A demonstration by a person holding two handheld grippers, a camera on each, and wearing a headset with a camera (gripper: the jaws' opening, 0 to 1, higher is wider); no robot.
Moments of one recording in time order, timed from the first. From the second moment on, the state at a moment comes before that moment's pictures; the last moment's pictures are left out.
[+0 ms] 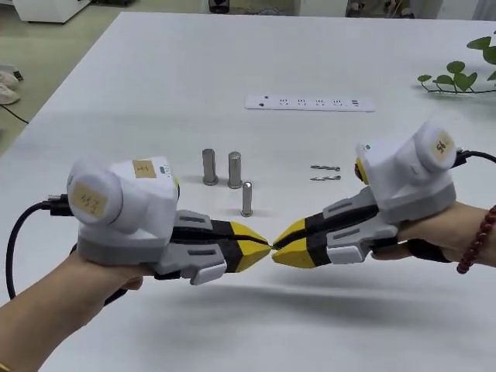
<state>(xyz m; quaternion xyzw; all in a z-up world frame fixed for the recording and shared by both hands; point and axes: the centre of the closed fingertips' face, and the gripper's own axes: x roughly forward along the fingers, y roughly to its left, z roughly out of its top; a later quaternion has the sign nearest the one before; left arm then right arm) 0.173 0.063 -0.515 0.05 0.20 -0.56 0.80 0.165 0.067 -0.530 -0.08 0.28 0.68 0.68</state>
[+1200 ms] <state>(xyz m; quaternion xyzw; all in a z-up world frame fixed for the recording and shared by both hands) 0.186 0.074 -0.525 0.04 0.20 -0.50 0.84 0.181 0.061 -0.542 -0.30 0.23 0.67 0.64</state>
